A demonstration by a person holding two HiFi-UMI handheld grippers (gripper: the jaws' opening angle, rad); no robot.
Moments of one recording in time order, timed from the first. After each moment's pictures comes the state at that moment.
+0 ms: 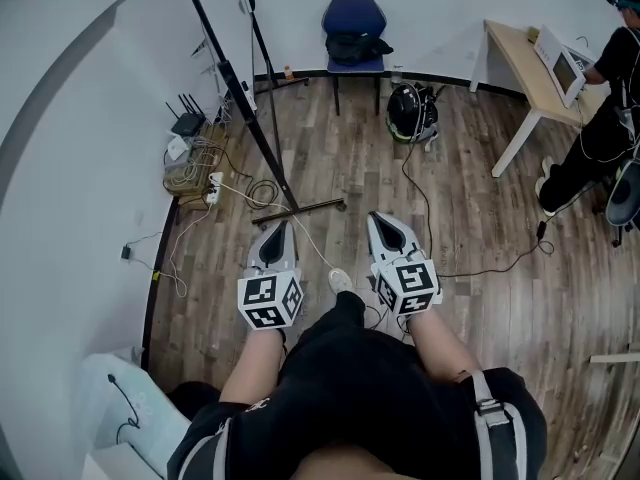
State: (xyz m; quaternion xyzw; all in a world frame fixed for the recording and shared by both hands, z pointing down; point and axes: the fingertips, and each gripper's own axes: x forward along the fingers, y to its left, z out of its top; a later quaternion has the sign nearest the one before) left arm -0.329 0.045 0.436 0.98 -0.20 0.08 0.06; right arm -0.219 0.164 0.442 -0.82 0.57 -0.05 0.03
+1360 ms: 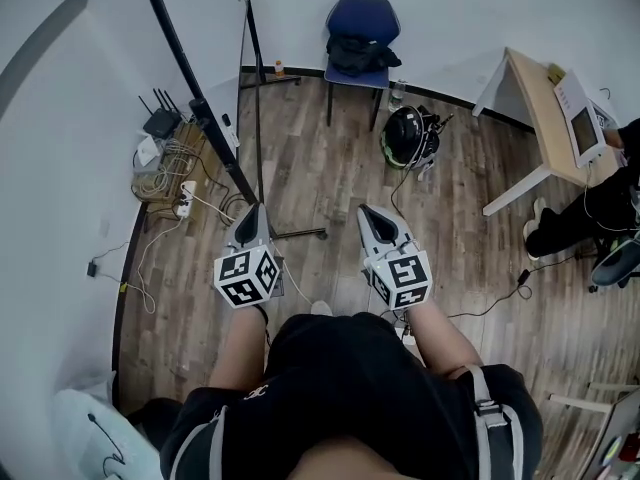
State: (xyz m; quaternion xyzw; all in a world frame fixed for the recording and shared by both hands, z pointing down) left arm -0.147 -0.191 0.475 0.95 -0.27 0.08 0.15; right arm -0.027 -0.033 0.449 -0.78 0.62 -0.05 -0.06
